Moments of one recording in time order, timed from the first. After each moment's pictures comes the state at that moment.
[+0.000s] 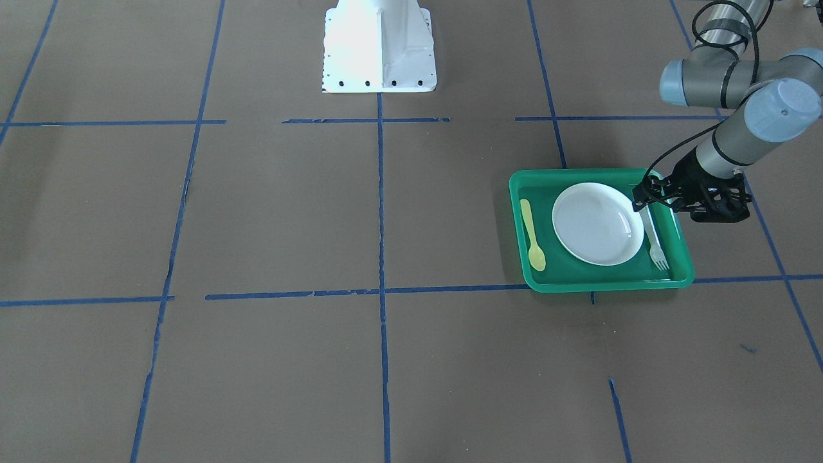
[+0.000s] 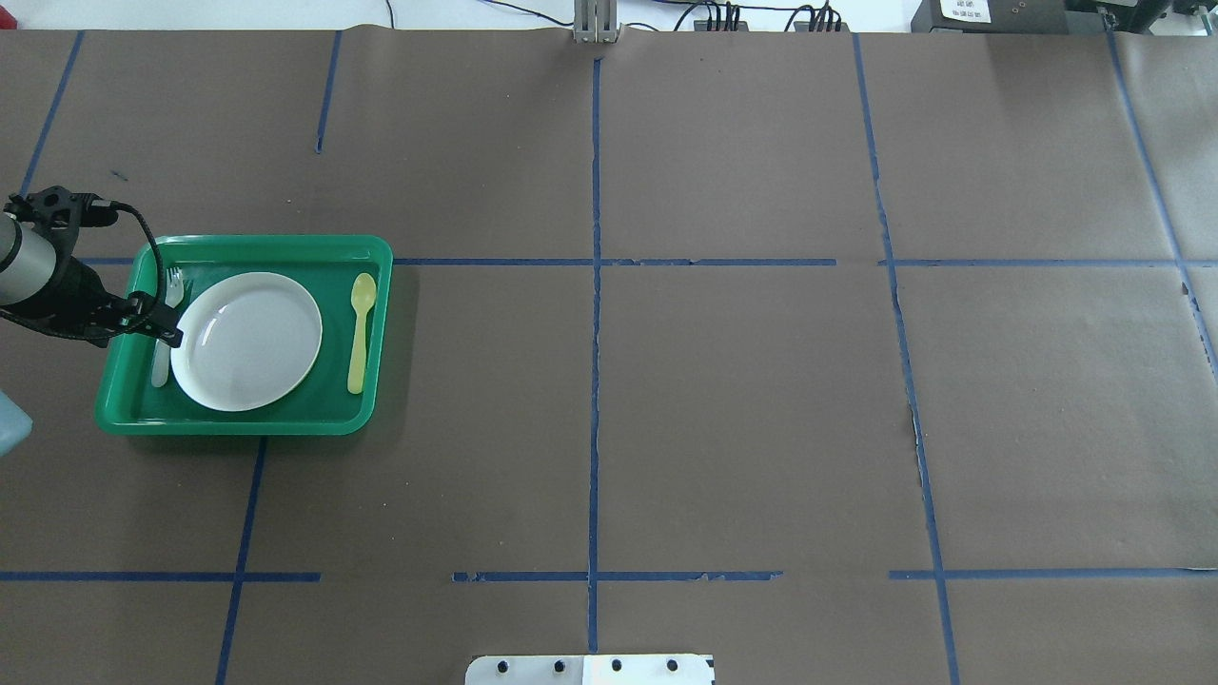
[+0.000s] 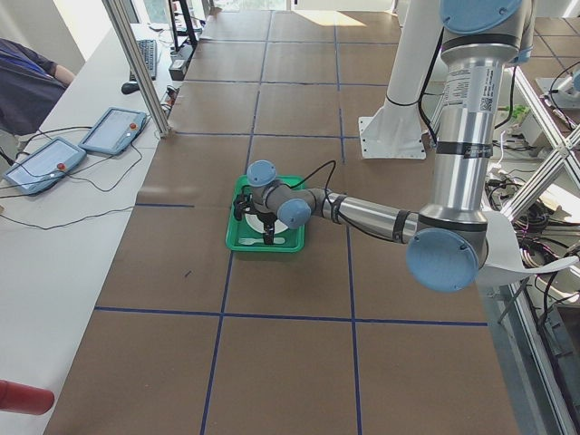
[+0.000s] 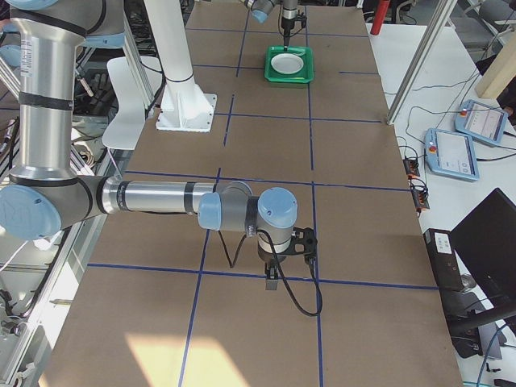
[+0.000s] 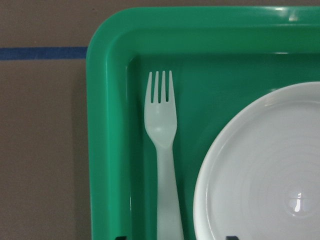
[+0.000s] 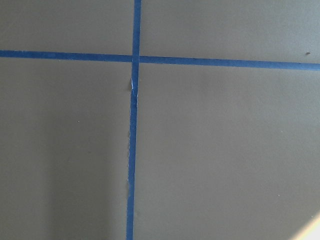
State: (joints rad) left arm -0.96 -1.63 -1.66 -2.00 -2.23 -0.80; right arm 1.60 -1.70 1.73 -1.63 2.29 -0.06
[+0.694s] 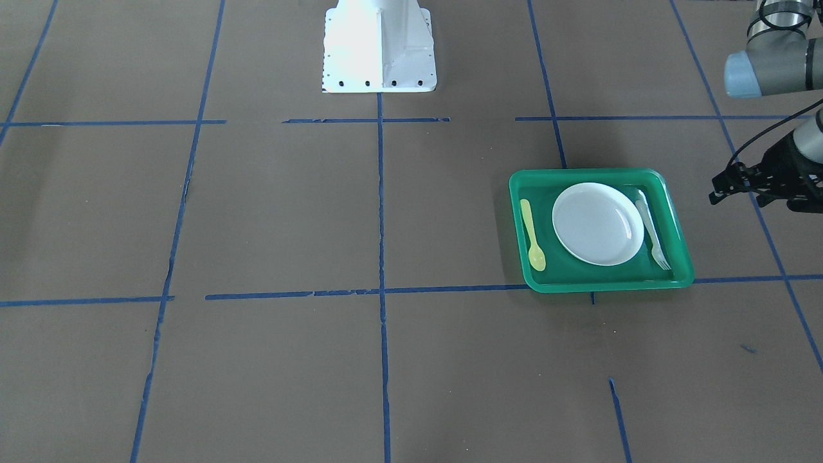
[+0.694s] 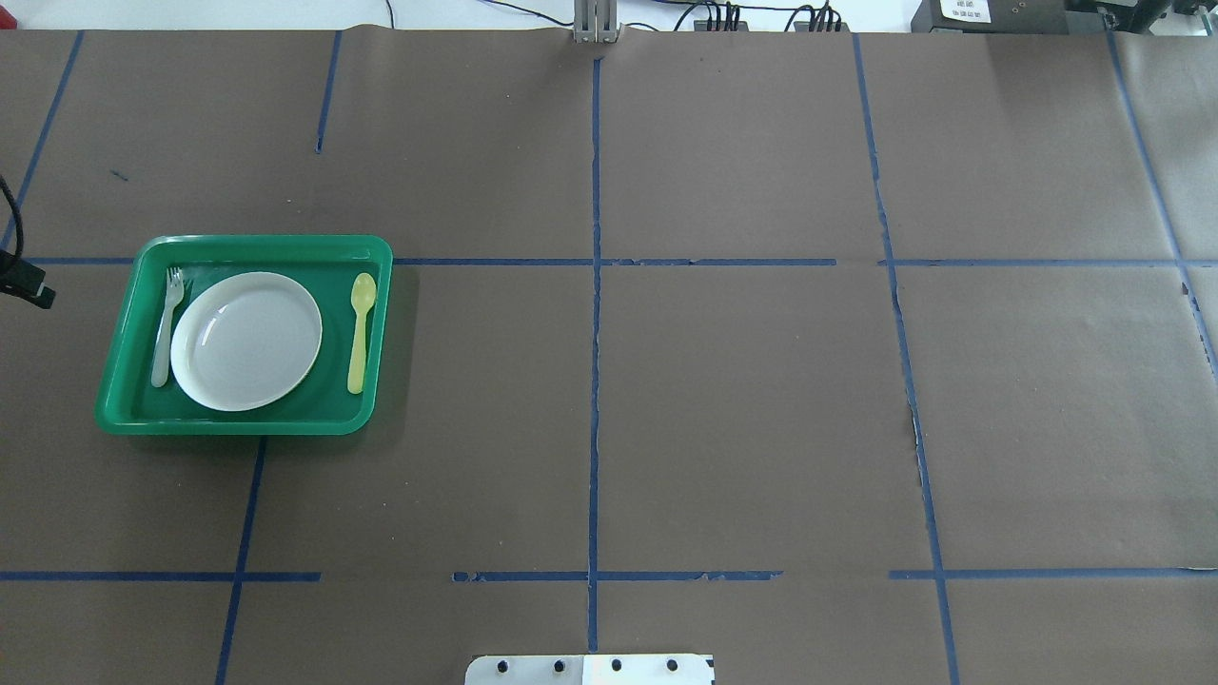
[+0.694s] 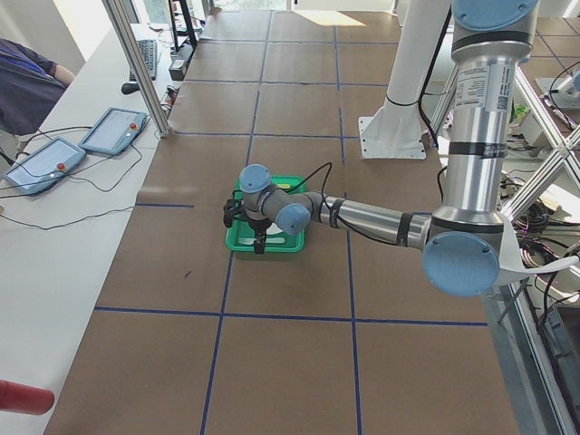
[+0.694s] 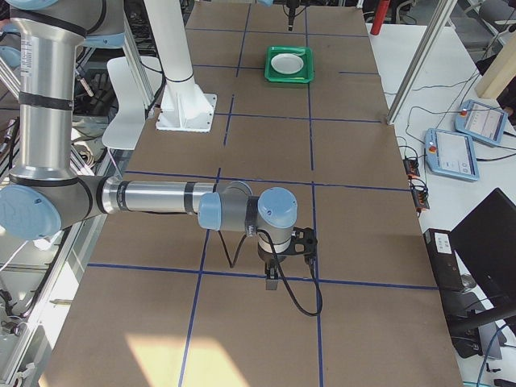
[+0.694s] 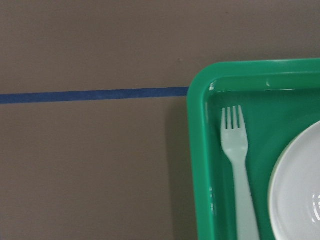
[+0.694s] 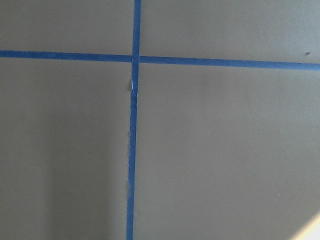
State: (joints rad) left arm -1.22 -1.57 -1.68 -1.82 -2.31 -0.39; right arm 1.60 -1.70 1.73 -1.63 2.29 -0.06
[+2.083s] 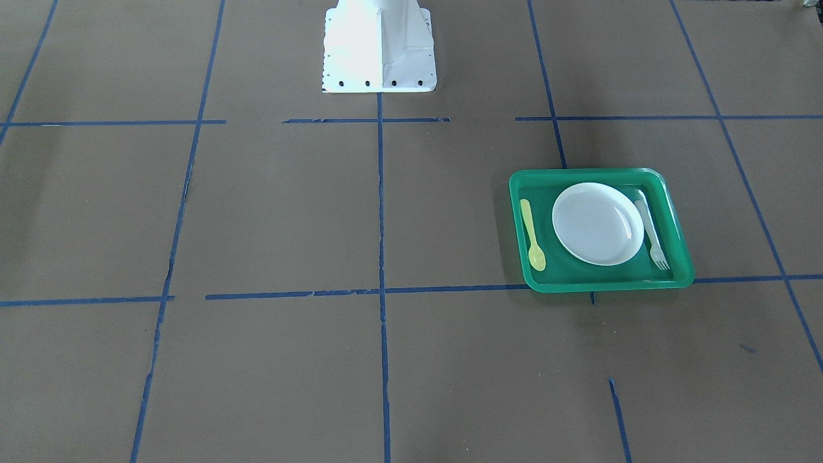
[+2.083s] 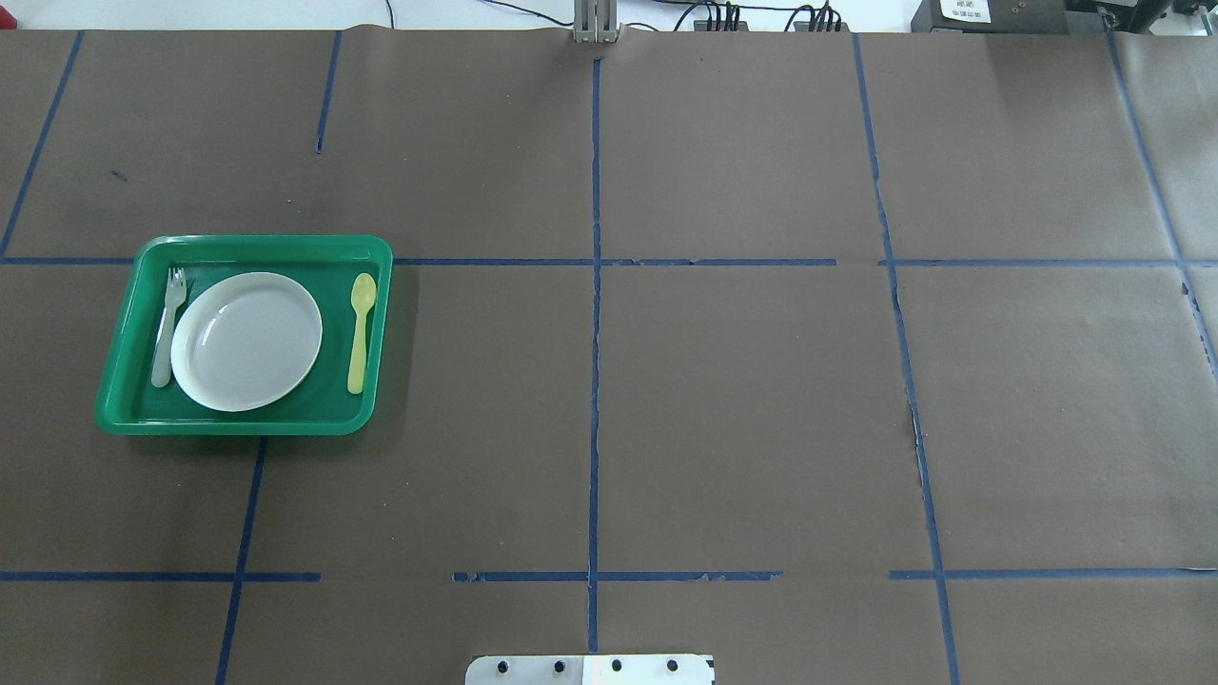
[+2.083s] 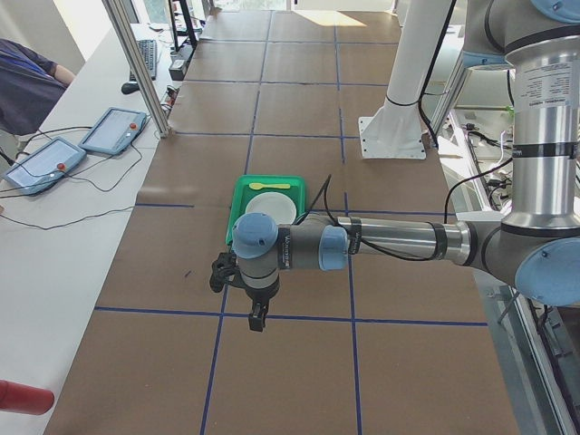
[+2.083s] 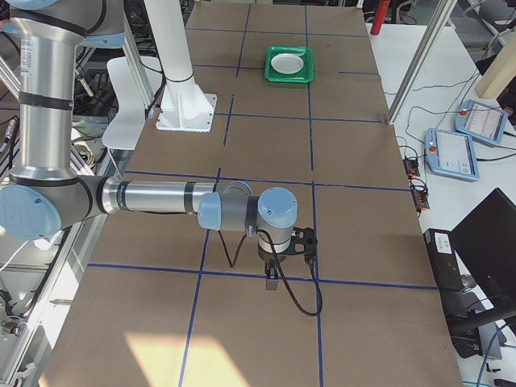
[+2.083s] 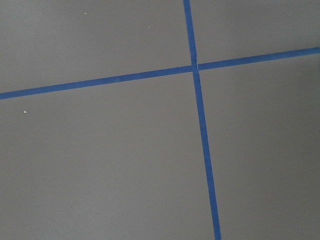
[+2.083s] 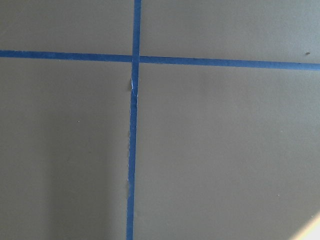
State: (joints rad) left arm -1.60 -1.48 -1.71 -1.53 -2.31 0.16; right arm 1.60 -1.70 1.73 -1.63 2.29 -0.06
